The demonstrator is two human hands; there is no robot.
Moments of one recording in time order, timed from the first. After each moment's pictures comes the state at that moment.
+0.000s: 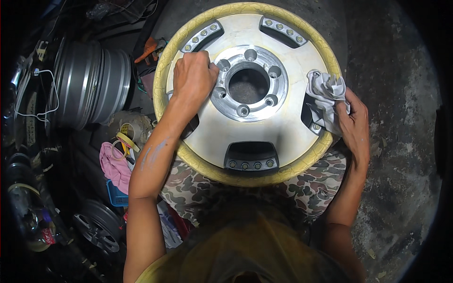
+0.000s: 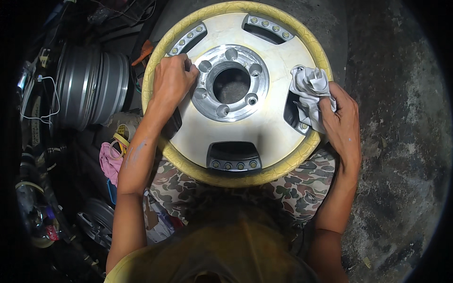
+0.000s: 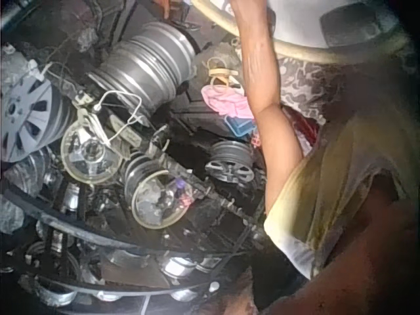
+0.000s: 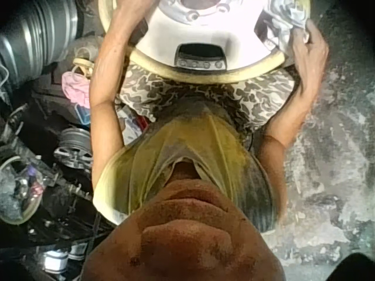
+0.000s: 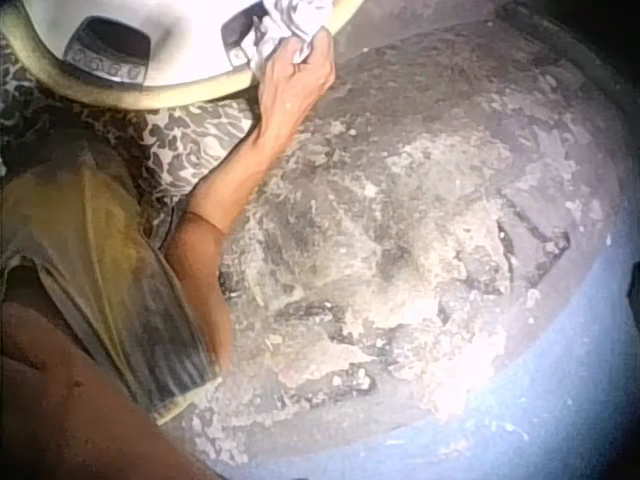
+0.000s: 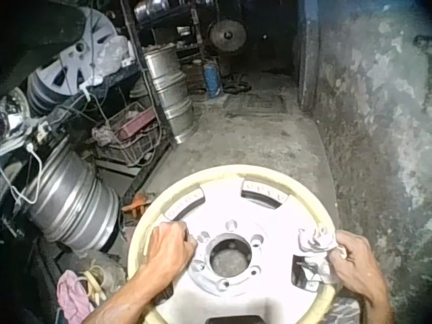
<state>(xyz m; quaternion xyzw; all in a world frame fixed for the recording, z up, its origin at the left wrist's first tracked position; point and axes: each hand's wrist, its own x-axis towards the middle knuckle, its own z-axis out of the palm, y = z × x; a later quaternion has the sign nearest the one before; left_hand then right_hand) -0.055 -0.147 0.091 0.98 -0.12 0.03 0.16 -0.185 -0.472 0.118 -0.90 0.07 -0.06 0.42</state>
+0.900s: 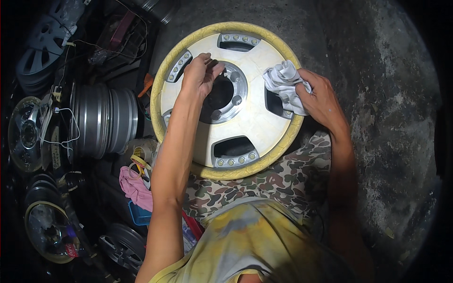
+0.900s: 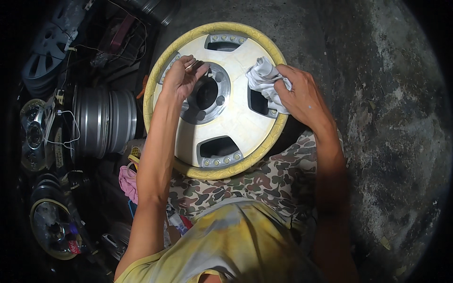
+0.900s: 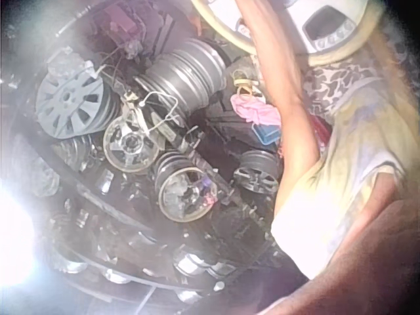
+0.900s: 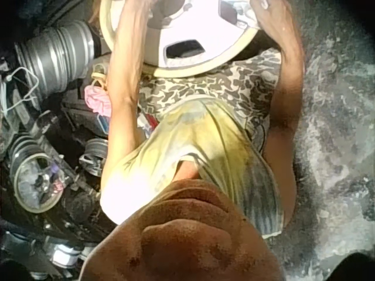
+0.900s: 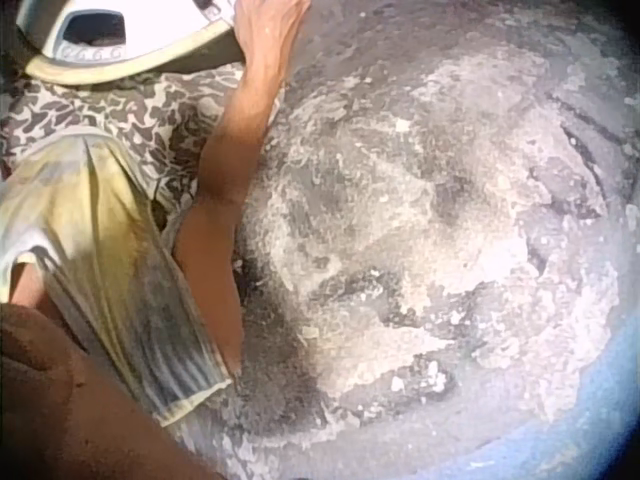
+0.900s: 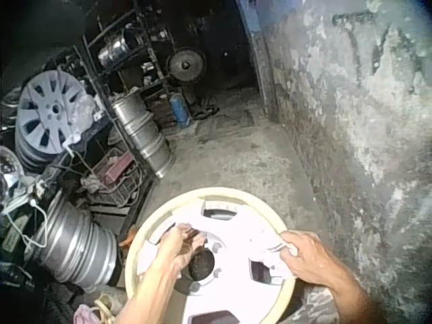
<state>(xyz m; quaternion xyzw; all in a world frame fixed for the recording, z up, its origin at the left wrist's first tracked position) -0.039 -0.251 0.106 0.55 0.21 -0.18 0.79 -0.204 -0.503 0.116 -0.89 0.05 -0.05 0.46</state>
